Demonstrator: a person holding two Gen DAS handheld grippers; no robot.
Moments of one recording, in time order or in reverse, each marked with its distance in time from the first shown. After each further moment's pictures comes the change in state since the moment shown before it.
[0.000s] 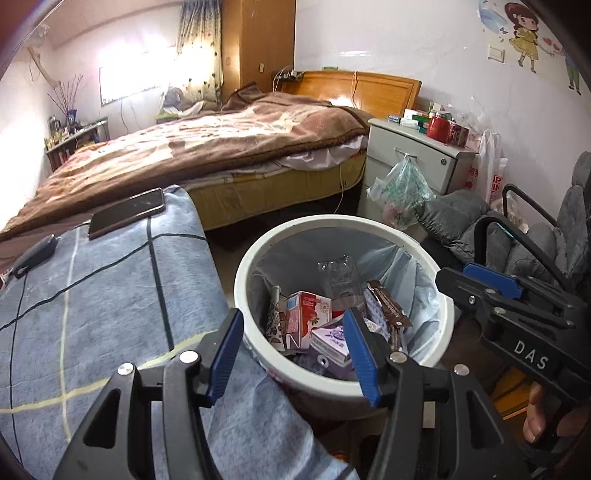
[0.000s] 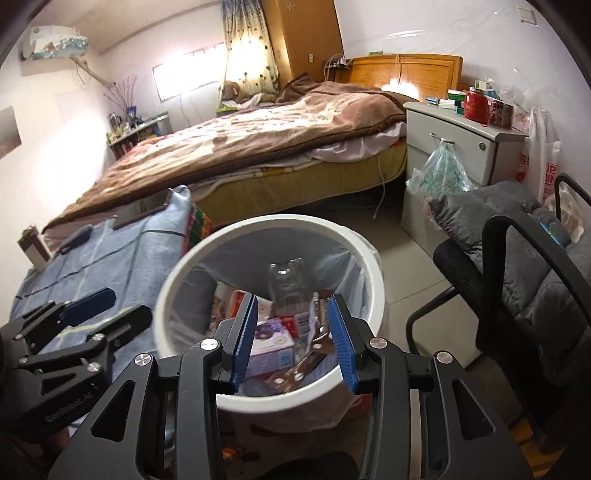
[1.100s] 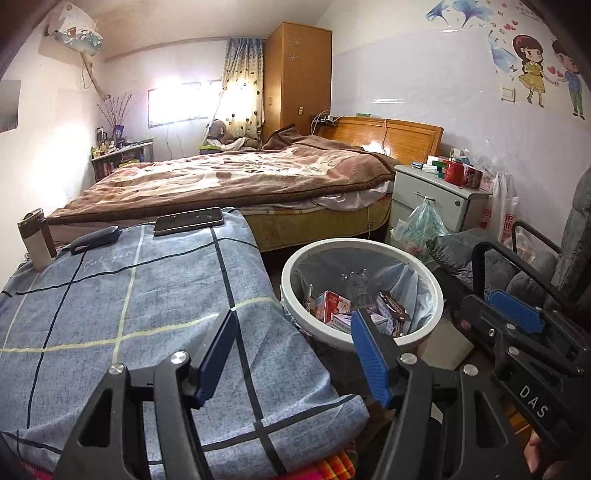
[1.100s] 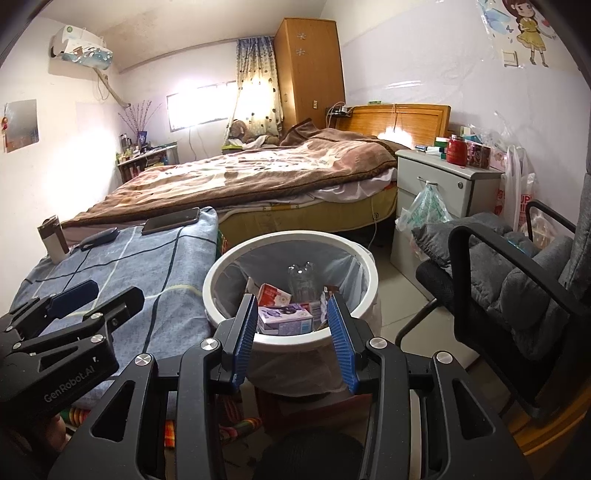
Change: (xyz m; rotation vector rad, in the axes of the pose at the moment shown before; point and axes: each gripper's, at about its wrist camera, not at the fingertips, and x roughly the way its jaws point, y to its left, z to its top) left arm -0.082 0.008 -0.053 -0.089 -0.181 0.123; right arm -0.066 0.043 -0.050 -0.063 -0.191 -0.058
